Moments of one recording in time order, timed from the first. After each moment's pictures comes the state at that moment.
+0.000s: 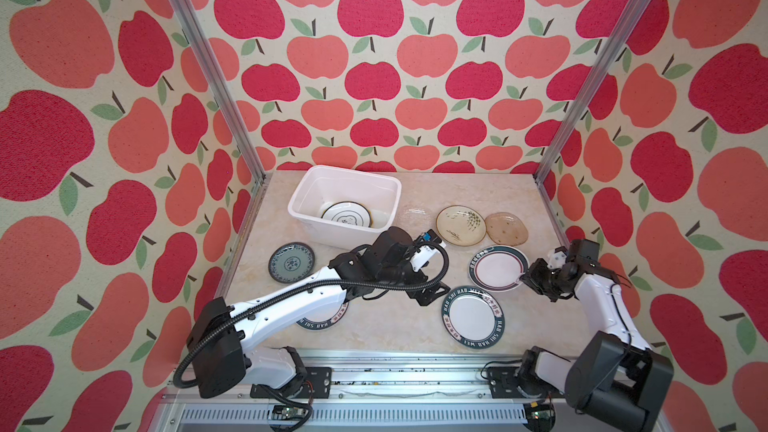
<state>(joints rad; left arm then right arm) -0.94 1.32 1.06 -0.31 0.33 -0.12 -0.31 1.15 0.74 -0.81 -0.44 0.35</state>
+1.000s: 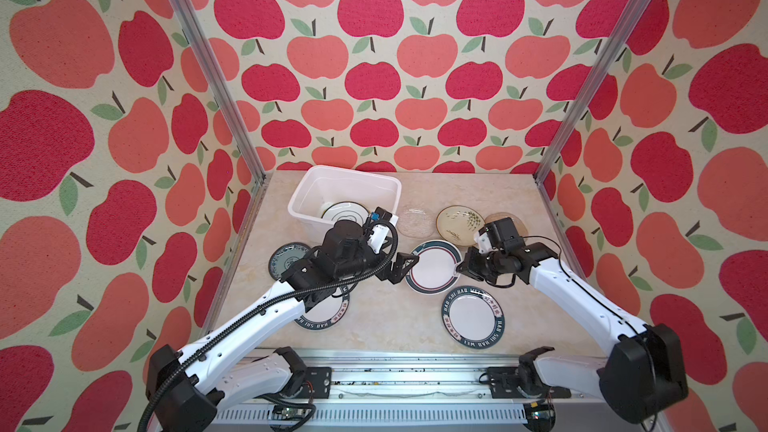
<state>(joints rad) -0.76 1.07 0.95 -0.27 0.30 -0.24 0.46 1.27 0.87 -0.66 -0.37 0.74</state>
